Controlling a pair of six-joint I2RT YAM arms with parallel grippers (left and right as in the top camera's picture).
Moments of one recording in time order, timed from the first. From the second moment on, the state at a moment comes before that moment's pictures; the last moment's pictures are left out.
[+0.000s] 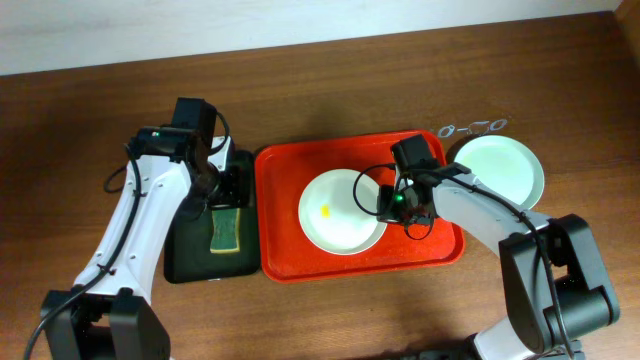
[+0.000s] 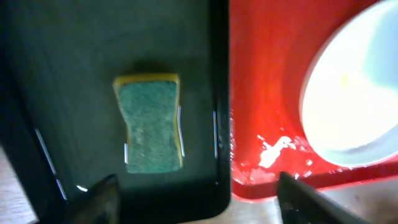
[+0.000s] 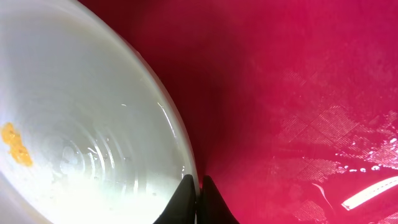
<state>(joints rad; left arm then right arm) -0.21 1.73 1.45 -1.17 0.12 -0.14 0.23 1.70 0.90 -0.55 -0.20 0.47</state>
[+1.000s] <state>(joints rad) -0.21 1.99 1.38 -1.12 -0.01 -0.13 0.23 1.70 0.90 -0.55 -0.20 0.47</state>
